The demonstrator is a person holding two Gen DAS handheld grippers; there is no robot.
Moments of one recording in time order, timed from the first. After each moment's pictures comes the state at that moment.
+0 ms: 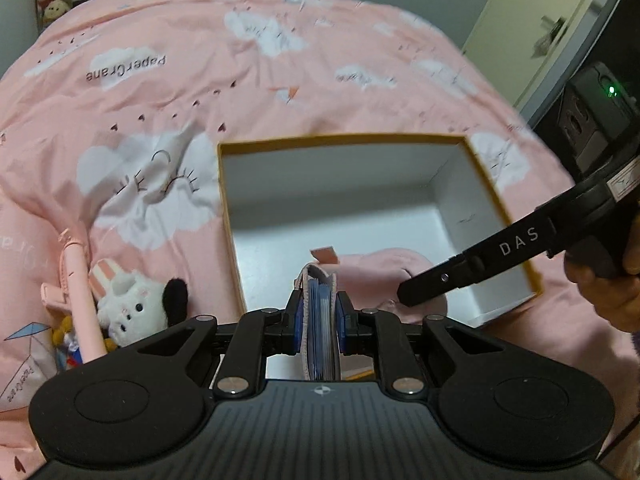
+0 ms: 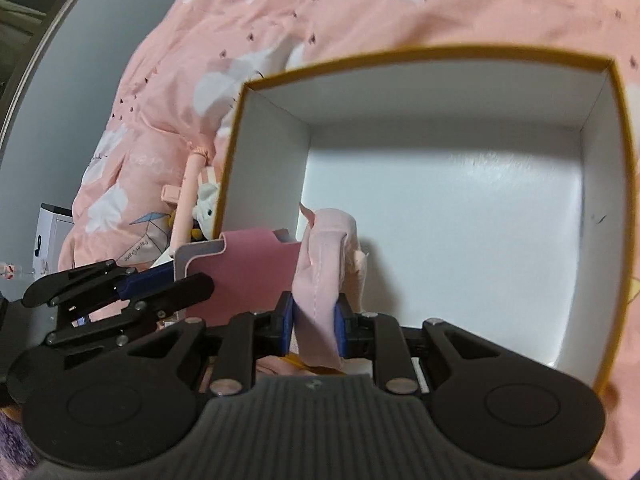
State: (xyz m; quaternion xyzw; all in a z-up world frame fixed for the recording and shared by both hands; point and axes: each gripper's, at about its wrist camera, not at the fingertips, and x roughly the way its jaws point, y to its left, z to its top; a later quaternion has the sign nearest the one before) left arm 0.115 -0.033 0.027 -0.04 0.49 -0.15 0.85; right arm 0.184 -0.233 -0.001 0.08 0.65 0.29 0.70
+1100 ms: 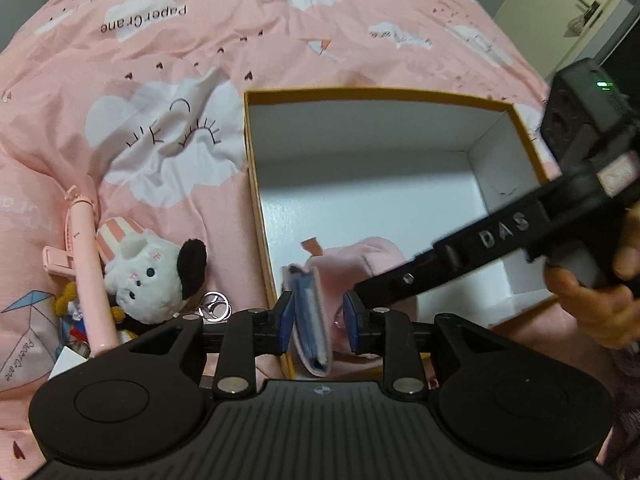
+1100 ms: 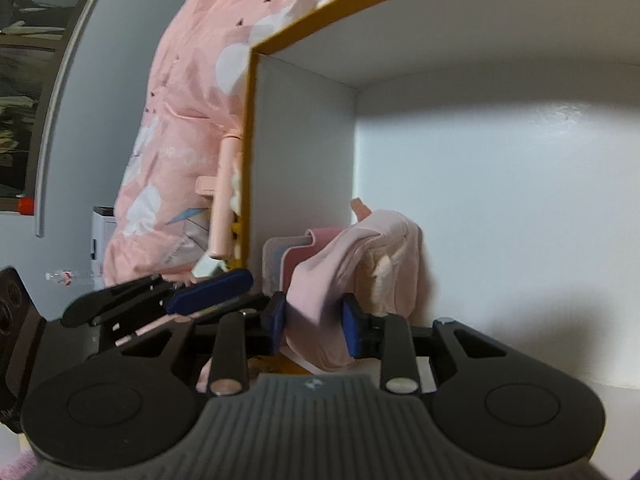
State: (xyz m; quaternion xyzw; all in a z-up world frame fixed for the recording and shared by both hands) left arm 0.126 -0.019 0.004 -0.05 0.55 -0.13 0.83; right arm 0.203 -0.203 -0.053 0.17 0.68 0.35 0.63
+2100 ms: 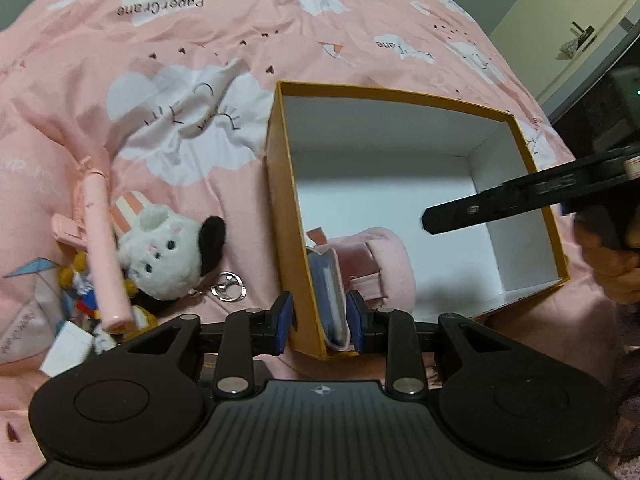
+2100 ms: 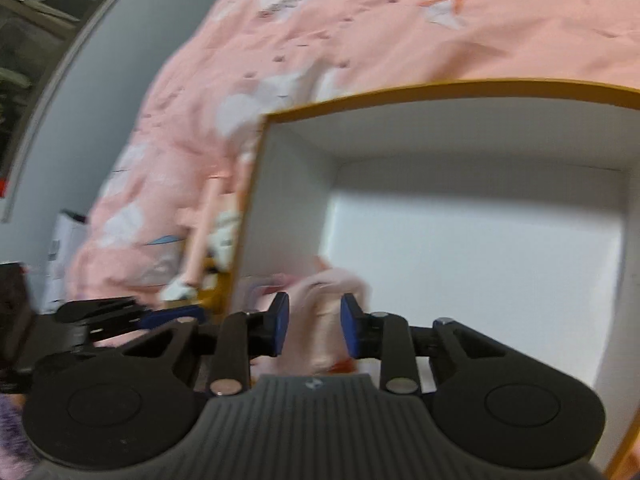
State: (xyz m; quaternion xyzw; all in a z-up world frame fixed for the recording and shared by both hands) left arm 0.111 0.016 -0.006 -0.10 0.54 -0.15 0.82; right arm 0.198 -0.215 -0.019 0.08 0.60 0.32 0.73
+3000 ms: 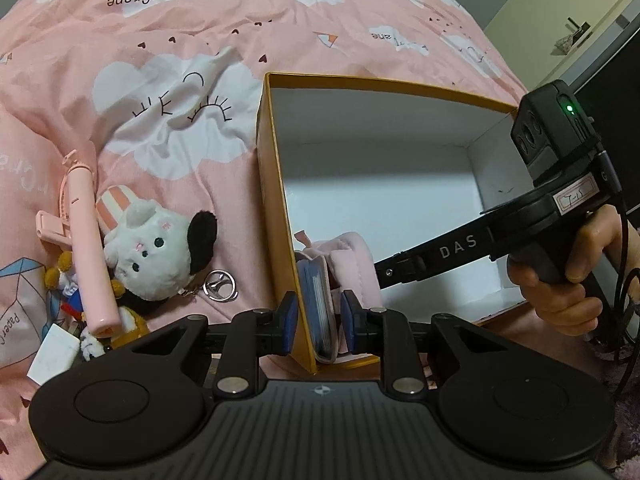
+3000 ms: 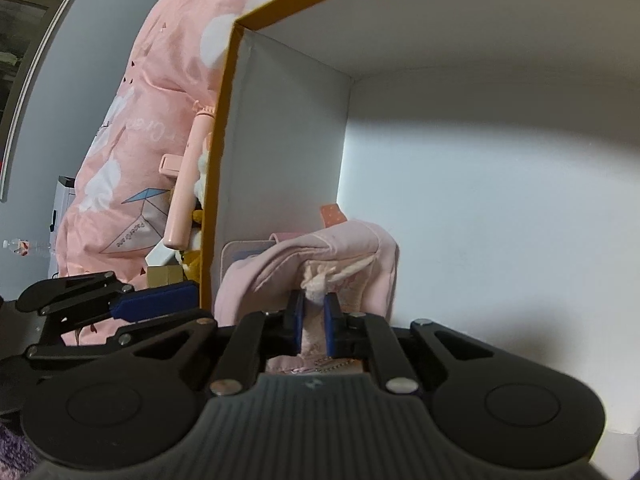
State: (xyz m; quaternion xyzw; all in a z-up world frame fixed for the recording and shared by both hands) left arm 0.117 0.016 -0.012 -0.09 0.54 -0.16 0.82; right arm 0.202 -0.168 -0.085 0.09 0.67 0.34 0.66
